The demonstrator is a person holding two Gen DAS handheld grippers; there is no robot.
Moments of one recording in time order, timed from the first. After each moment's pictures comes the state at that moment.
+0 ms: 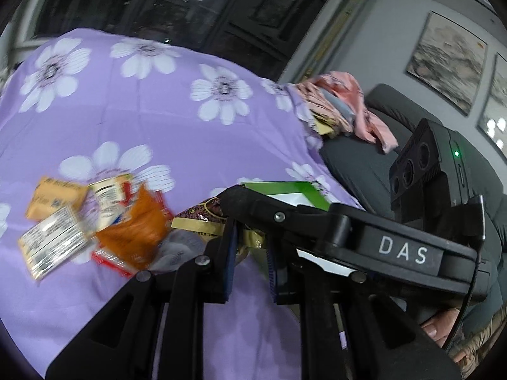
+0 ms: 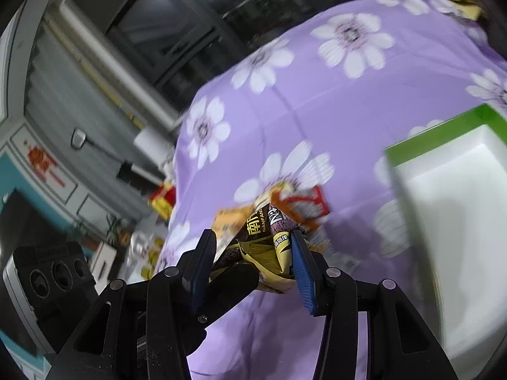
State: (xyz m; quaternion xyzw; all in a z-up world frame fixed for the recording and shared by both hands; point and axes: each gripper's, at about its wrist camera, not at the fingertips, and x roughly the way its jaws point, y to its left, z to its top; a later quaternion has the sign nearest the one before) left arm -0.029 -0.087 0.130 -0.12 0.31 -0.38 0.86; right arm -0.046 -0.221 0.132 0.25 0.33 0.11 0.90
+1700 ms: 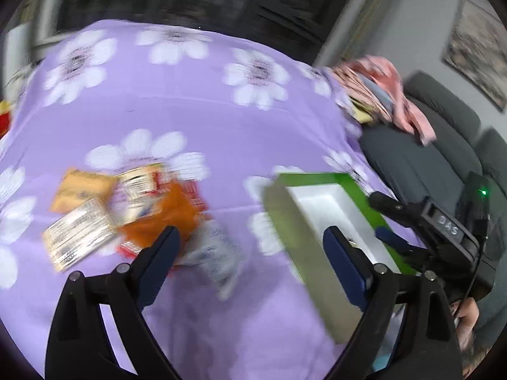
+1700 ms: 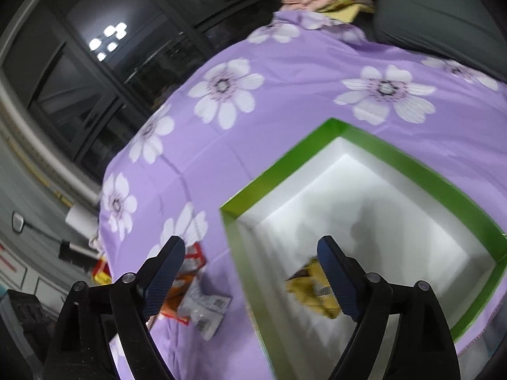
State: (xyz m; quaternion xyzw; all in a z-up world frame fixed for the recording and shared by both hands) left arm -0.016 -0.079 0.122 -0.10 0.36 -0.29 0.88; right arm -0.086 -0.332 0.133 0.31 0.29 -0.09 0.90
